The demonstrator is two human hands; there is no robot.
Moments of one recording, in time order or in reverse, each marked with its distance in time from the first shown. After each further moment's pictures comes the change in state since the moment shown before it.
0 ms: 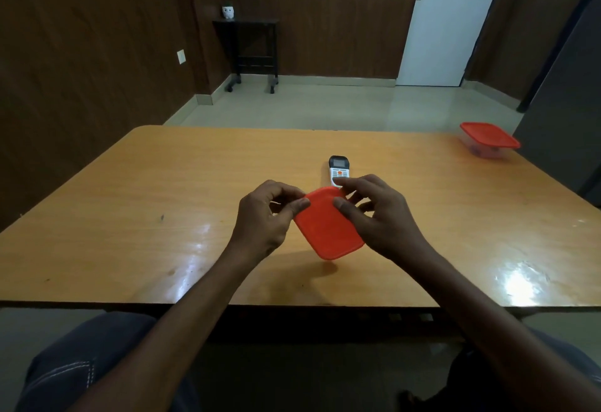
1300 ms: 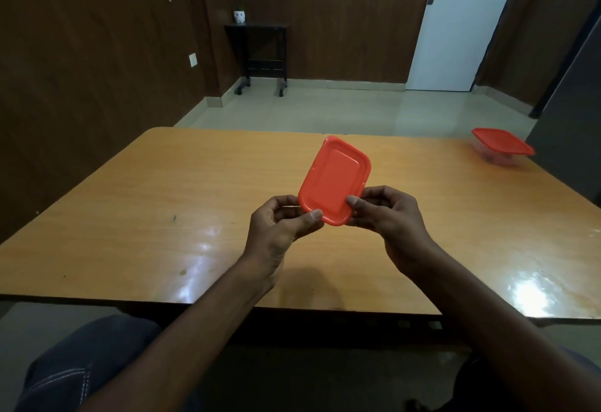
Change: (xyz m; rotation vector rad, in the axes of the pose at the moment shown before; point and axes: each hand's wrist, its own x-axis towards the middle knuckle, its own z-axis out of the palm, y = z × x) left_hand -0.016 0.017 0.002 -0.684 0.078 -0.541; right_hand 0.005 -0.013 0.004 0.814 0.074 0.590
